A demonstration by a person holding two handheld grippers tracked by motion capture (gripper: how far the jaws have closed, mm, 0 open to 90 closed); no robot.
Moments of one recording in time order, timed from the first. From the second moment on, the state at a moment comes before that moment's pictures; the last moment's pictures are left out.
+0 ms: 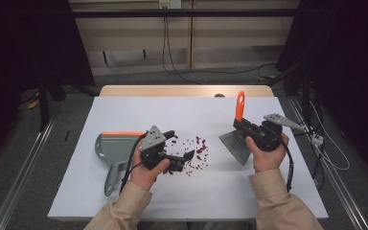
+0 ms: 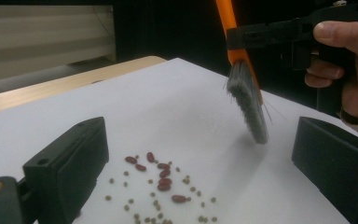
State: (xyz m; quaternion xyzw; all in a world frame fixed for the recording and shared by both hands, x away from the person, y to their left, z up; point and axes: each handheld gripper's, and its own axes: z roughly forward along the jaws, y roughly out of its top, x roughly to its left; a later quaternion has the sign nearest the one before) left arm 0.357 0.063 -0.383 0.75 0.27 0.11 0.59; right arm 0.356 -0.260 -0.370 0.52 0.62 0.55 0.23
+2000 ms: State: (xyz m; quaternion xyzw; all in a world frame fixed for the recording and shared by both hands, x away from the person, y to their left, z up) left arm 0.375 0.046 -0.348 0.76 0.24 0.04 0.60; right arm 0.359 -0.250 -0.380 0.30 0.70 0.64 0.09
